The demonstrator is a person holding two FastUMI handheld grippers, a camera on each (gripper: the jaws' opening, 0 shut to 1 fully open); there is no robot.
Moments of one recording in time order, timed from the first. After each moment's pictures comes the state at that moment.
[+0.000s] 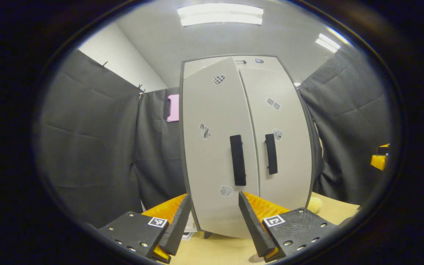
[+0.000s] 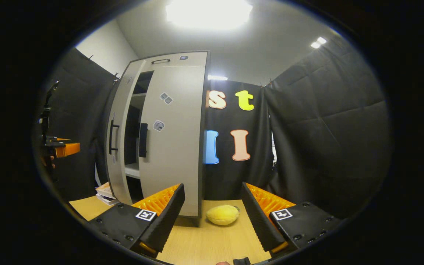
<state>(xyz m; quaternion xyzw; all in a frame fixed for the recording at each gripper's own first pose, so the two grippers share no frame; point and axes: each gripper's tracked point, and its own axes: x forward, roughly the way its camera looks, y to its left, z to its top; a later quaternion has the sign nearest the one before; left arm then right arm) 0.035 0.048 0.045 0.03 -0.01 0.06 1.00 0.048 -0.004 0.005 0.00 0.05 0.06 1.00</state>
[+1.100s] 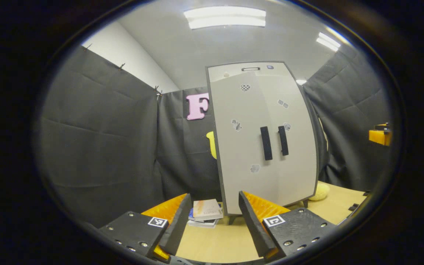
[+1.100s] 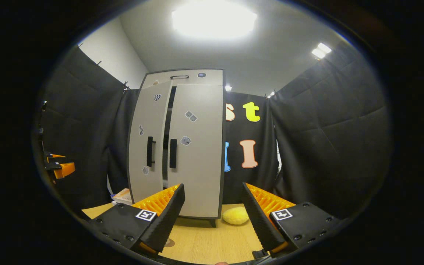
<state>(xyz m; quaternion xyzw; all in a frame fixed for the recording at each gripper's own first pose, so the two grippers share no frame) -0.093 0.151 0.019 0.04 -0.01 0.08 1.00 -0.037 0.062 0.045 0.00 0.02 0.05 1.00</state>
